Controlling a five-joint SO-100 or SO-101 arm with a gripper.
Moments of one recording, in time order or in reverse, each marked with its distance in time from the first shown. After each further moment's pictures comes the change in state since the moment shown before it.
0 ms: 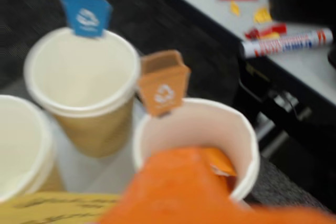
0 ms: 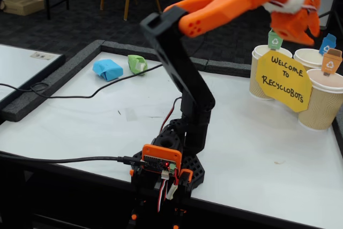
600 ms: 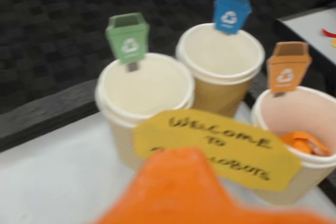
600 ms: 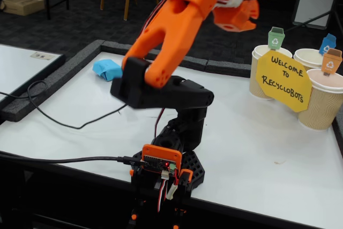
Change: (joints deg) arm -17.1 35.6 15.5 15.7 0.0
